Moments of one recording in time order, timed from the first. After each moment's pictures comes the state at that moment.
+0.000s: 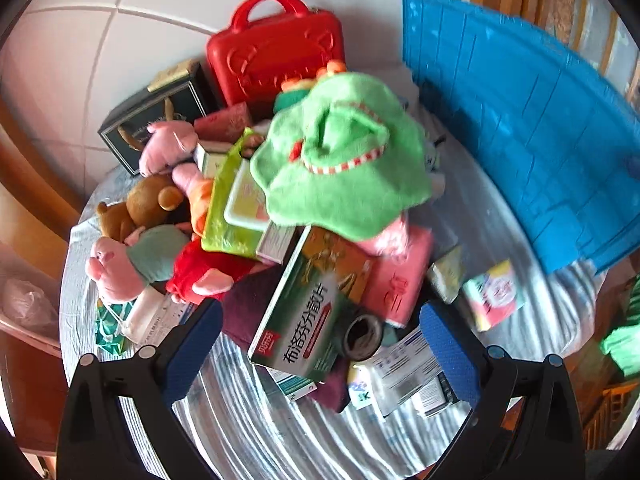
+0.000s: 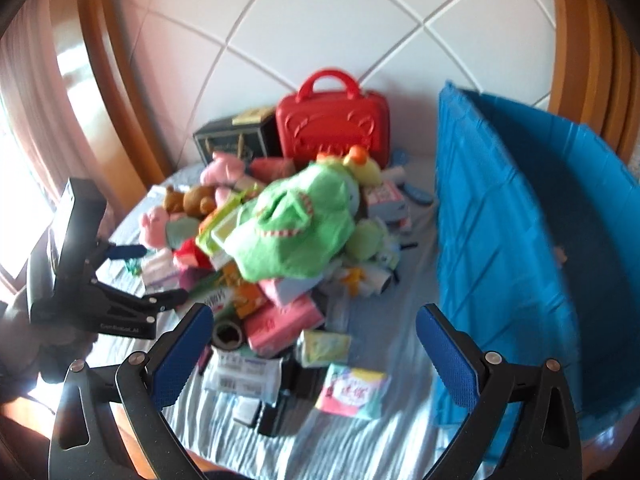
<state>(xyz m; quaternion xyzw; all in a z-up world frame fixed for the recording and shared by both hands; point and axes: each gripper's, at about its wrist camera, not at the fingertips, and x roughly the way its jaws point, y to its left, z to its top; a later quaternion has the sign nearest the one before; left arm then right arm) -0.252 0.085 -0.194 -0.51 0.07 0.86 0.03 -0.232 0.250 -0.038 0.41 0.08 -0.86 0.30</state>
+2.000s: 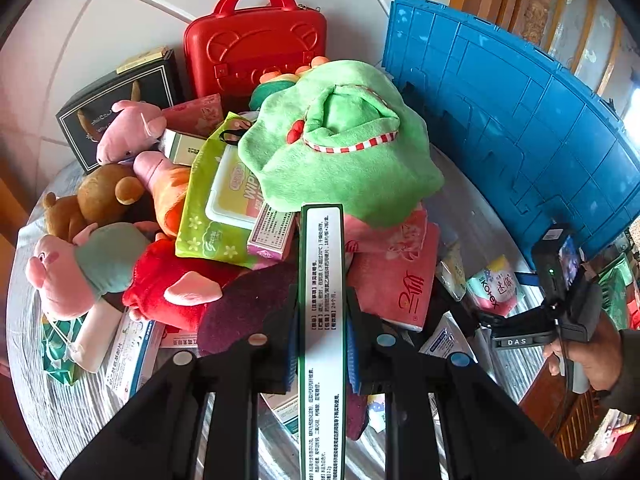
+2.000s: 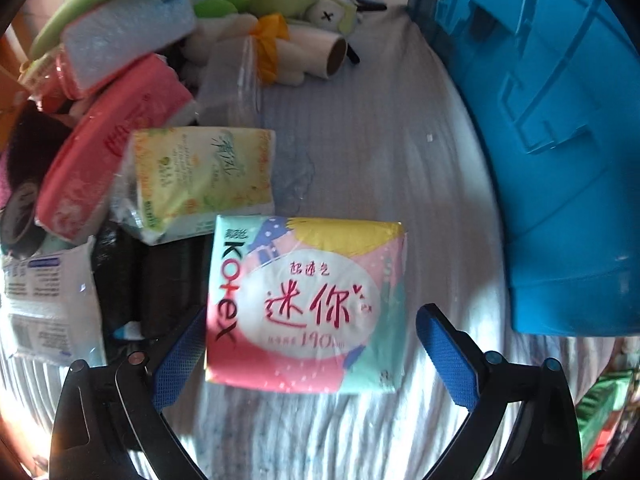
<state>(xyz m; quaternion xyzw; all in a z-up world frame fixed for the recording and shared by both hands) -0.258 0.031 -0.231 -0.47 0.00 0.87 0.12 -0.275 0.240 -0.286 0.58 0.13 -0.79 0.13</state>
